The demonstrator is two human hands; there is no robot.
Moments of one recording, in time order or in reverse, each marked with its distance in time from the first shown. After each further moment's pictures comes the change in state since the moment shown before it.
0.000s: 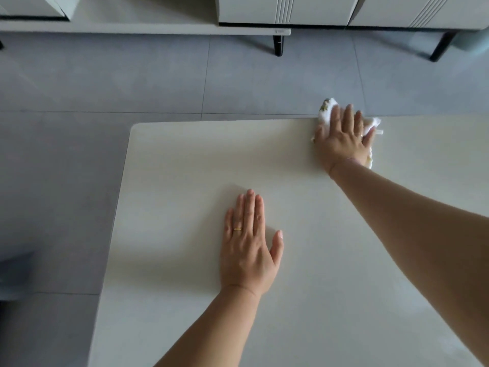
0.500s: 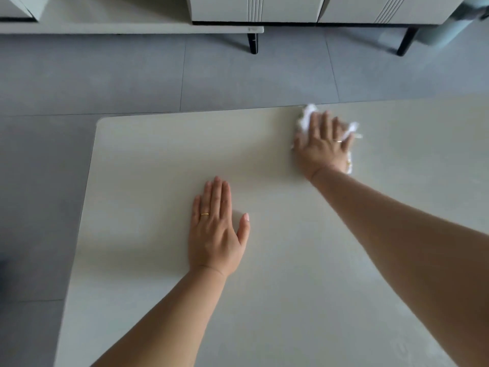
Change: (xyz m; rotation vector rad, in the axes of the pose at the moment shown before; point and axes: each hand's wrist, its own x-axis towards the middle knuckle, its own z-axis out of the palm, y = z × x) left_hand 0.001 0.000 0.003 0.059 0.018 0.014; right_hand -0.038 0.042 0.004 -0.003 0.042 -0.050
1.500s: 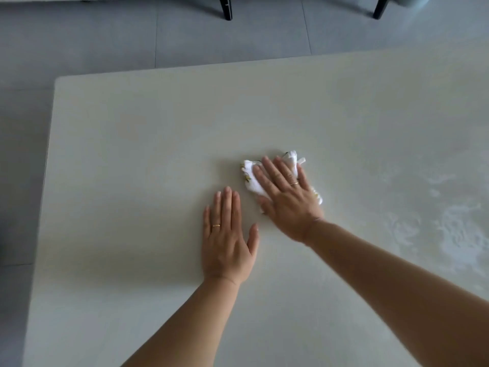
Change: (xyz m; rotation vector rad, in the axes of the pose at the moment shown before) left_hand -0.126 0.110 0.017 -0.009 -0.081 0.010; right_hand -0.194 0.099 0.006 -0.096 -0.099 -0.536
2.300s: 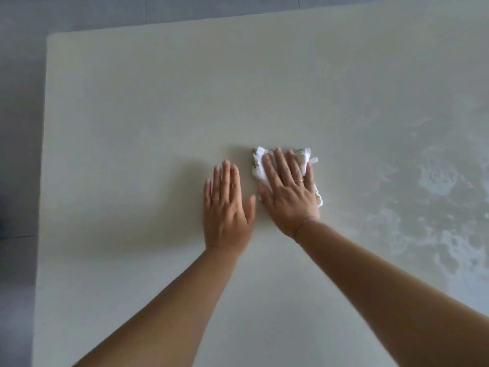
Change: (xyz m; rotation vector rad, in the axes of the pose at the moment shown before) left_hand -0.065 0.016 -0.003 -0.091 0.079 0.029; right_hand -0.101 -0.038 0.020 0.104 0.000 0.242
